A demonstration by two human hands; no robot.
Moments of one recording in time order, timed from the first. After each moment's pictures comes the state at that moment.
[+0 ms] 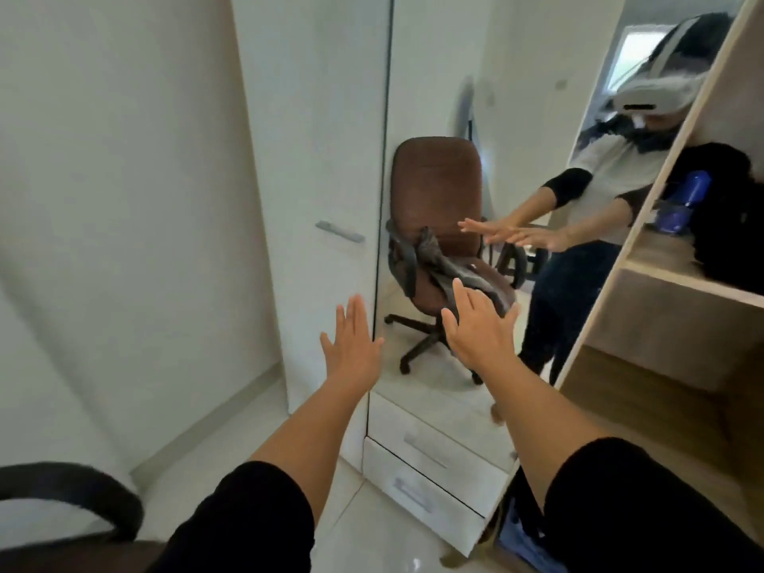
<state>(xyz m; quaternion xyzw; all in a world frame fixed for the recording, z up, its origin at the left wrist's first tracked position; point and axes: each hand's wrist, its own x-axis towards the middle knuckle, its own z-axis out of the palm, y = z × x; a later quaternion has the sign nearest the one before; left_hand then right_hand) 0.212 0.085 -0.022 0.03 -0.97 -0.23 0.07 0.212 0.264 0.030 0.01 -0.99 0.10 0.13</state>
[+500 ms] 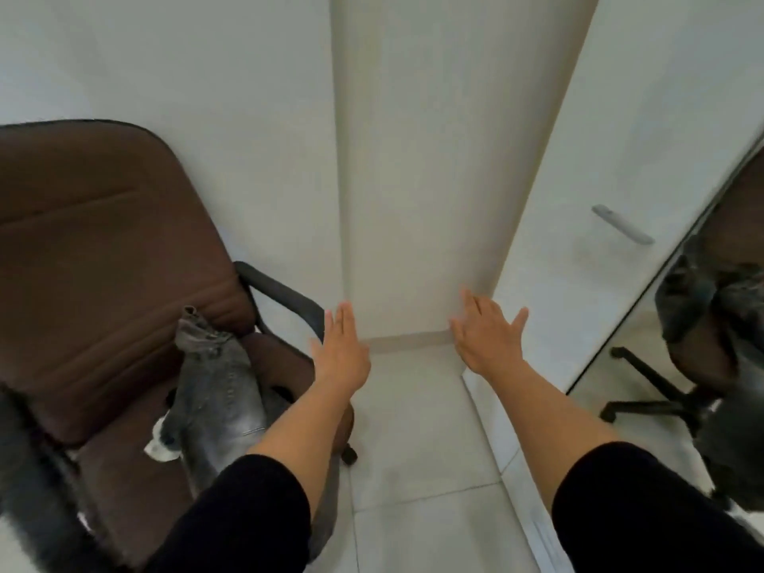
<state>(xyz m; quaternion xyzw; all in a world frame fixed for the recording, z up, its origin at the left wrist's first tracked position) 0.378 -0.104 -0.080 0.43 -0.88 -0.18 0.07 0.230 0.038 -0.032 0.38 -0.92 0.07 0.02</state>
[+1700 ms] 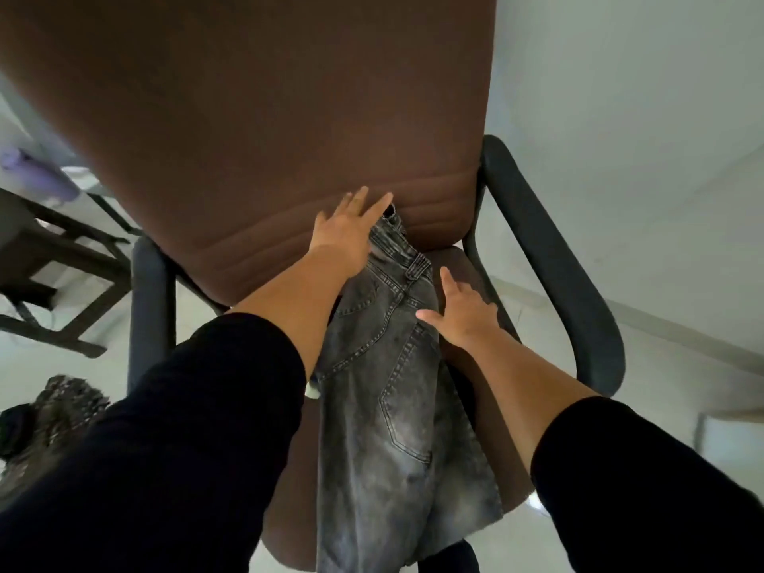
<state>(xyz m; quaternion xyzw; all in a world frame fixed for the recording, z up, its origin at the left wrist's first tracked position) 0.520 -0.566 -0.244 0.58 -0.80 -0.10 -0.13 0.348 -0.467 -0.293 0.59 -0.73 -0.09 -0.33</state>
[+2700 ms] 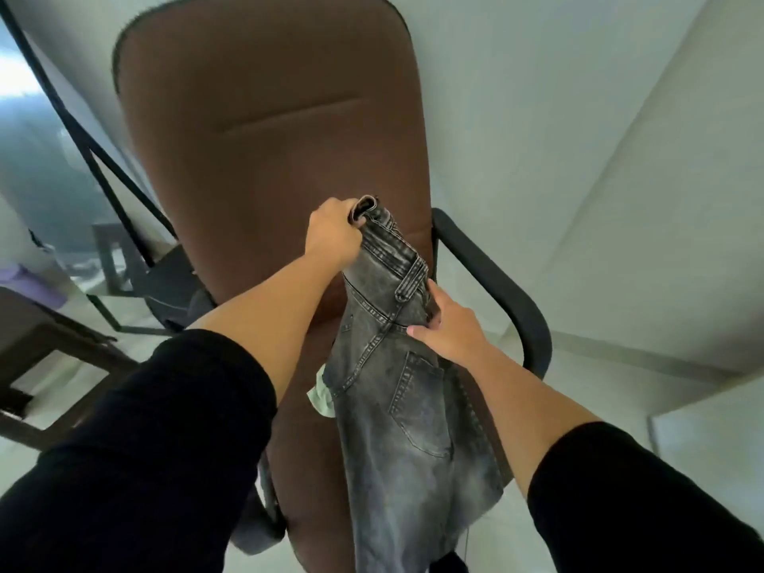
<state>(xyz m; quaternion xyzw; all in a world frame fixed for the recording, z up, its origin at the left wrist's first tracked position) 0.553 -0.473 -0.073 0.59 -0.75 -0.20 0.22 0.403 -0.343 -0.152 0.54 -0.74 0.22 -0.34</state>
